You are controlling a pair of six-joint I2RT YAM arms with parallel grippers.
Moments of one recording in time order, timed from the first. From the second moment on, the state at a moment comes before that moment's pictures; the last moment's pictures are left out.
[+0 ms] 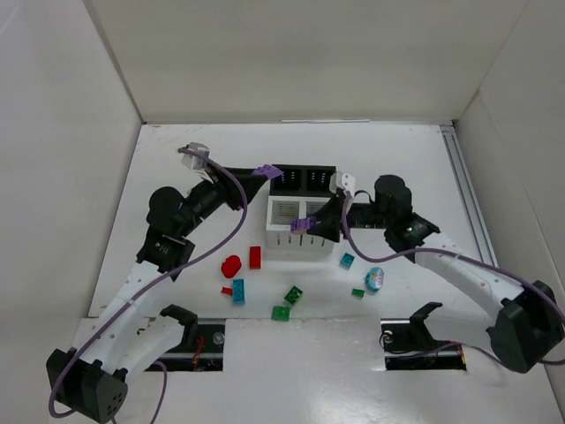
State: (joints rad) left arm -0.40 0.84 0.74 0.33 0.42 -0.54; right arm 0.56 1.17 0.74 0.18 -0.86 -0.09
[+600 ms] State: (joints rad) left arm -0.40 0.79 0.74 -0.10 0.17 -0.60; right arm 0.58 1.33 1.11 -0.52 -0.22 -0.41
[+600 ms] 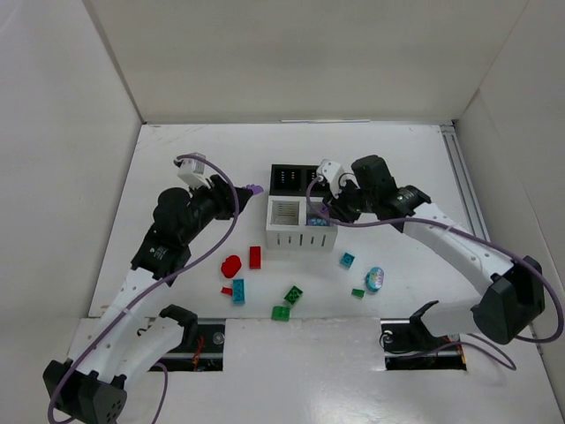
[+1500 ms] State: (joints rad) left arm -0.87 1.29 1.14 -0.26 -0.06 -0.54; right arm 0.42 0.90 1.03 -0.57 0.04 -0.35
